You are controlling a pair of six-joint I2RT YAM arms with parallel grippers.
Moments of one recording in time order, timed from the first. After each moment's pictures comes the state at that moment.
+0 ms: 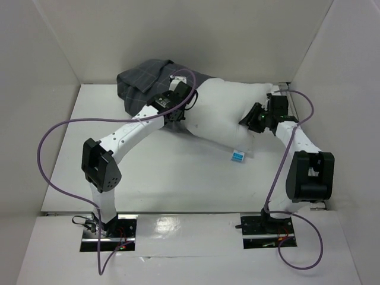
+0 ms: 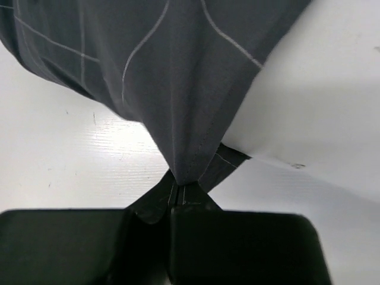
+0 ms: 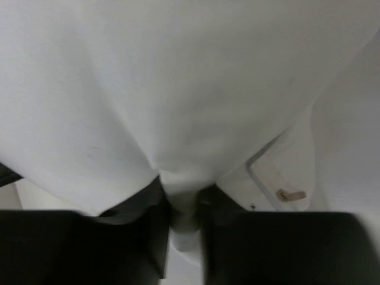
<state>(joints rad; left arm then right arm) -0.68 1.87 1.85 -0.86 -0.57 -0.48 -0.07 1.54 1.08 -0.31 -0.37 0.51</state>
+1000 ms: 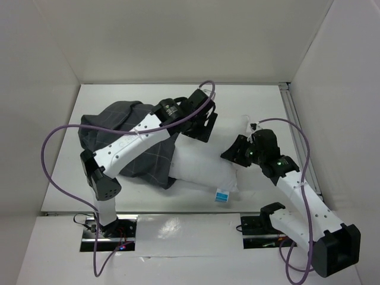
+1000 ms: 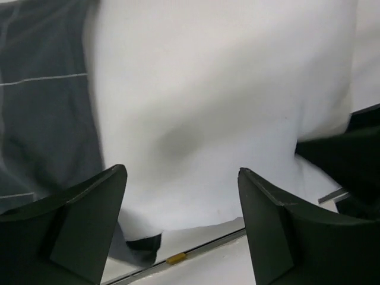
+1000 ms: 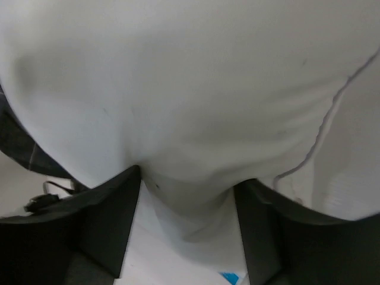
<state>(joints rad) -0.90 1.85 2.06 -1.16 -0.29 -0.41 0.31 0.89 0.66 -0.42 -0.30 0.73</state>
